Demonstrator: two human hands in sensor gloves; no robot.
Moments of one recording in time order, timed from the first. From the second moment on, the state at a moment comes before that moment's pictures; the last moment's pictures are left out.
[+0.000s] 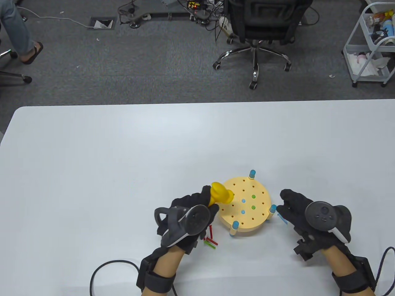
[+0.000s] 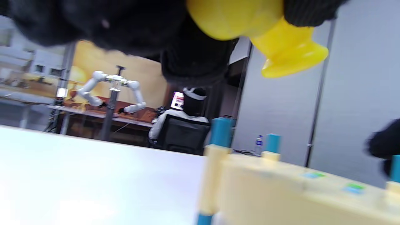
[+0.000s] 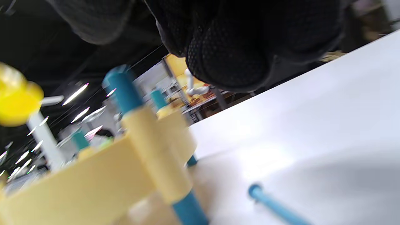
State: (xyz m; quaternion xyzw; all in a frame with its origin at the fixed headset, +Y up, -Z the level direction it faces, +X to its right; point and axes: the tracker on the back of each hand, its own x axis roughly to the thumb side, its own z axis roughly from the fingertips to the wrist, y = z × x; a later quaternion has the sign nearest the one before) left_hand -0.093 -0.690 -0.227 0.10 -0.13 0.14 0.98; right_hand 0.286 -0.720 -0.223 0.05 -0.06 0.96 0.26
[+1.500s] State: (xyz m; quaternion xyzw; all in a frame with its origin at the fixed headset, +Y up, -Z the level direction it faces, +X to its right) left_hand -0.129 -0.708 -0.230 0.06 -0.09 0.21 0.97; right_hand 0.256 -0.771 -0.219 0.17 0.01 0.99 -0.04
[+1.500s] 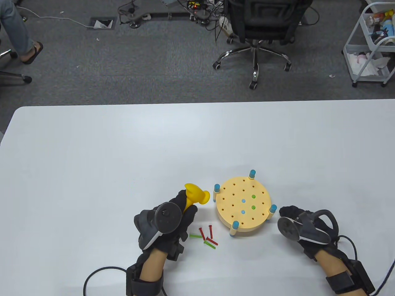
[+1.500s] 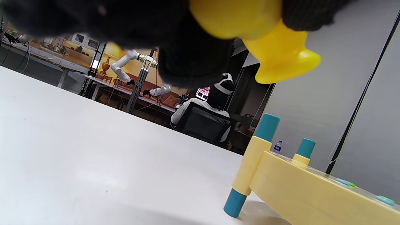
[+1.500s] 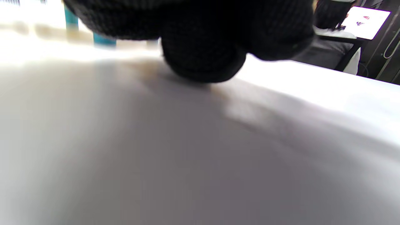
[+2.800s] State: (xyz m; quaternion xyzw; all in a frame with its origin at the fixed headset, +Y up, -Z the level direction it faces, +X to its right) left_hand -0.118 -0.708 -0.229 0.04 -0.12 0.18 0.98; right_hand 0.168 -0.717 -0.211 0.13 -0.07 0.98 0.12
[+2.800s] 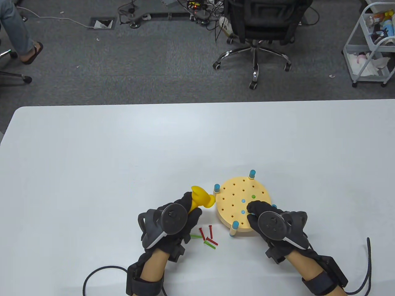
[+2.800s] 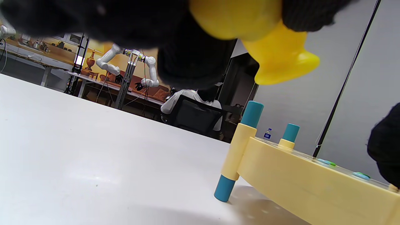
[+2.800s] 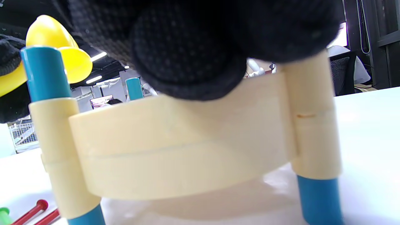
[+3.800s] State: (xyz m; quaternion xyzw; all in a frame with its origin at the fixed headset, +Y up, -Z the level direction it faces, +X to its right) left_hand -0.103 -0.714 -0.228 0.02 -0.14 0.16 0.98; right_hand 0.238 -0.736 -0.220 0.09 -0.07 0.98 0.18
